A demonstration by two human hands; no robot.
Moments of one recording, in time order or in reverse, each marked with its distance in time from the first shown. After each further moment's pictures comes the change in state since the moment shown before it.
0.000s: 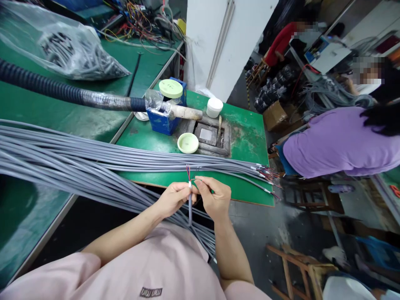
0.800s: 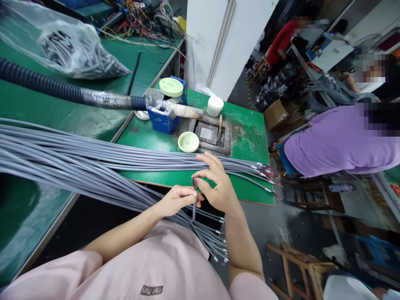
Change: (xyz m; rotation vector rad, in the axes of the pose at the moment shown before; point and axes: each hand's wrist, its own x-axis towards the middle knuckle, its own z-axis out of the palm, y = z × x) left_hand -0.004 0.005 -0.002 0.394 -0.184 0.091; right_hand 0.038 -0.006 -0.022 -0.051 -0.427 -0.232
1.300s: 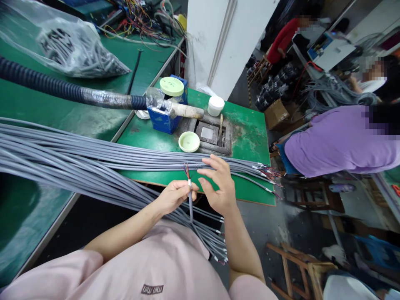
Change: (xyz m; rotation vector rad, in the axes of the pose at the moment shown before) left_hand 0.004 -0.001 -0.002 -0.386 0.179 -0.066; right_hand -0.012 0.008 0.011 -0.070 0.239 -0.104
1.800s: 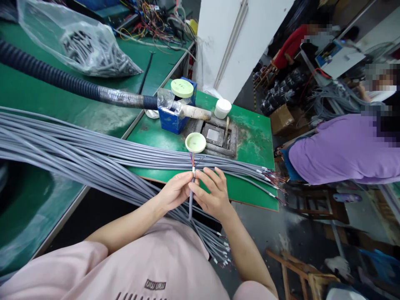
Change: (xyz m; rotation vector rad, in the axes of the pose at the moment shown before) left_hand 0.003 0.021 0.014 -0.295 0.097 -0.033; right_hand -0.027 0.017 0.023 -0.291 -0.115 -0.331
